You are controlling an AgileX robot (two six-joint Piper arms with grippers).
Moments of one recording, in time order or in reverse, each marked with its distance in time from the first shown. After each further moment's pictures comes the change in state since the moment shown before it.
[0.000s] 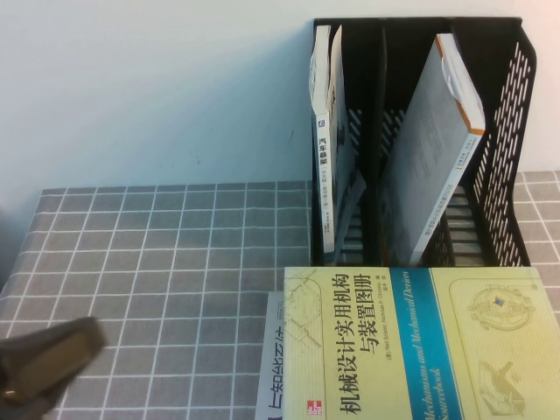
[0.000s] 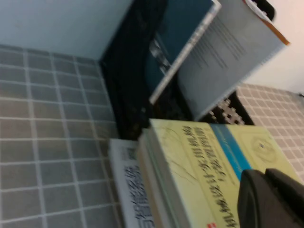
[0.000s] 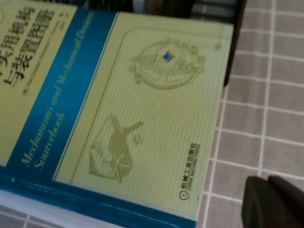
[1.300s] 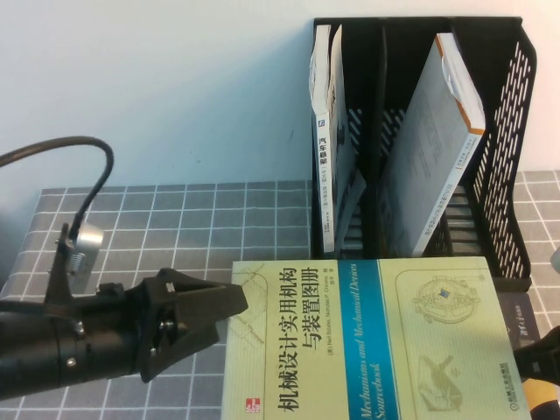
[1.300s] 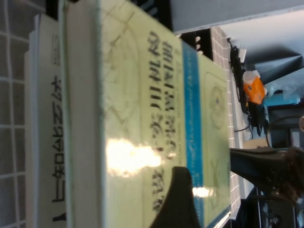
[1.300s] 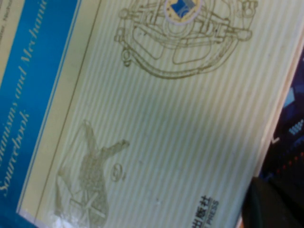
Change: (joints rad) right arm 0.135 0.603 -0.001 0.472 -0.197 -0.403; left arm 0.000 0.748 0.000 -0.726 0.231 0.457
